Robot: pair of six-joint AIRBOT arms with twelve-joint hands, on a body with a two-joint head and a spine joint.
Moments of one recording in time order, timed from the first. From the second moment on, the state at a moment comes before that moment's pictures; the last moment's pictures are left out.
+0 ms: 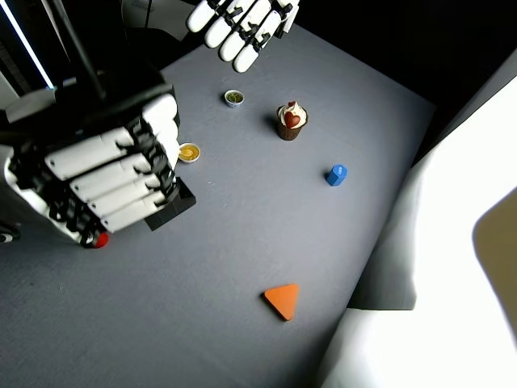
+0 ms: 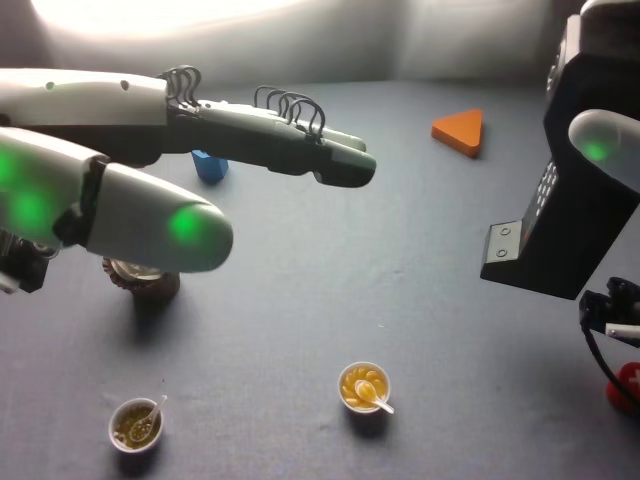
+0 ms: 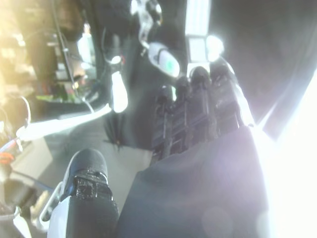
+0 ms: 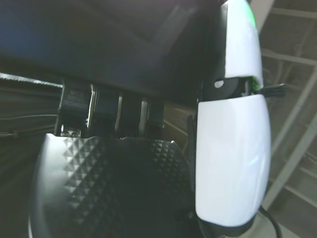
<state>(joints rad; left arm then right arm) 0.27 -0.47 1.16 1.25 -0.98 -0.83 -0.74 -1.10 1.00 0.47 1.63 0.09</state>
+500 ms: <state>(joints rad) 0.26 -0.46 1.13 1.40 -0.85 -1.07 -0.77 -1.14 1.09 0.48 1.63 0.10</state>
